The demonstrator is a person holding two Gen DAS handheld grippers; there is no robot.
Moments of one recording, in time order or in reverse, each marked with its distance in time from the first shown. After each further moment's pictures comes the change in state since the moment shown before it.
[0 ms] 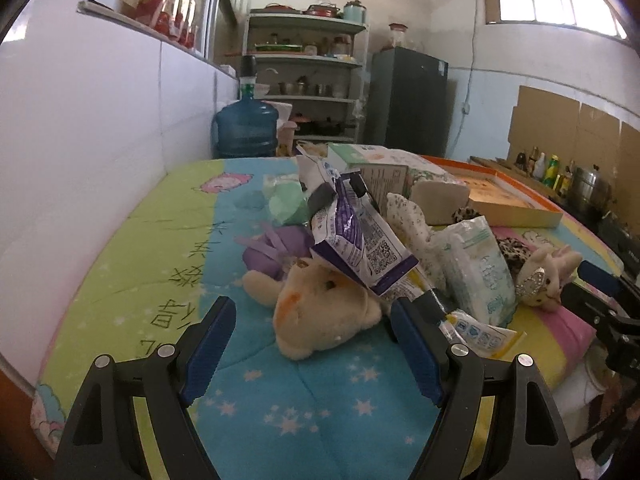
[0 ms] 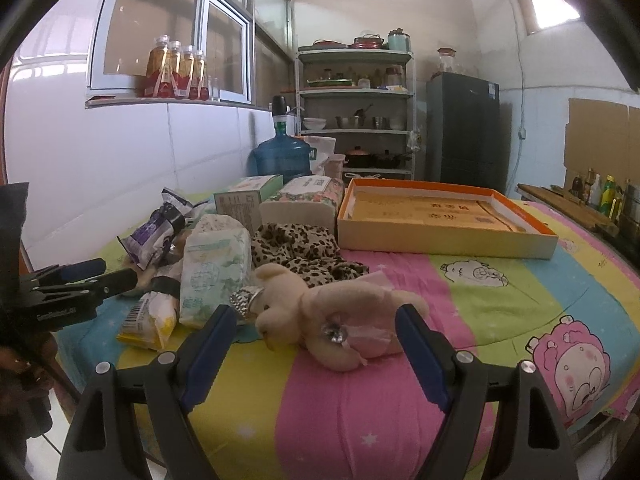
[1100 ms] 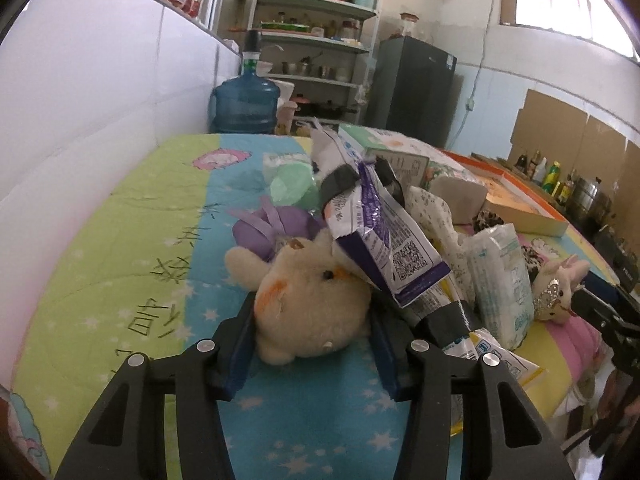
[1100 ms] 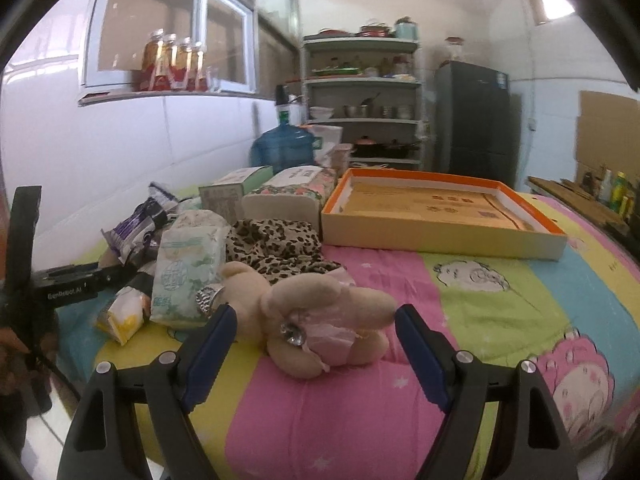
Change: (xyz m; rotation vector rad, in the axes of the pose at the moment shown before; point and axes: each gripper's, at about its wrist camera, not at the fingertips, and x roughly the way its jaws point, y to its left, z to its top) left arm 0.029 0.018 0.001 -0.075 0.055 -0.039; right arm 0.018 -0.033 0.010 -0.016 0.046 0.070
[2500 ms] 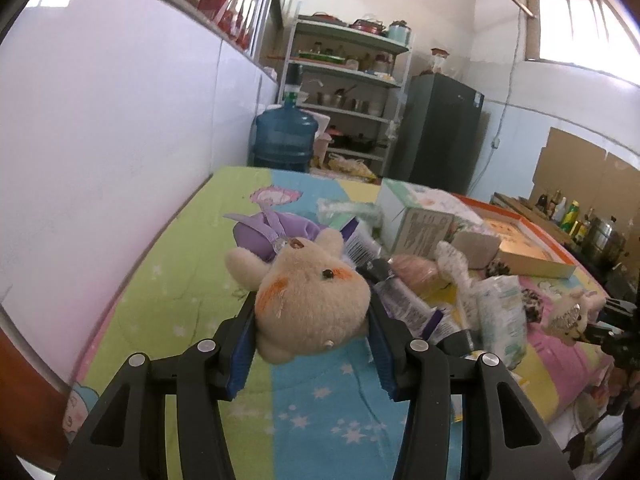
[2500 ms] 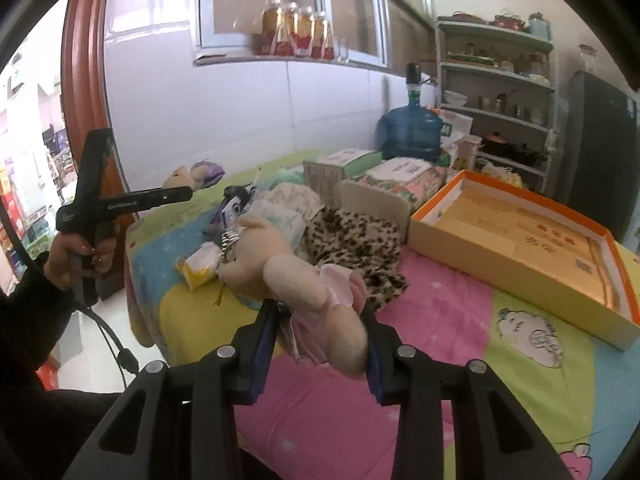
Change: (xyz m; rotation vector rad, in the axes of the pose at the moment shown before) left arm -0.063 0.029 0.012 -0.069 -0.112 0.082; right arm 0.002 -0.027 0.024 -0.255 0.107 0.432
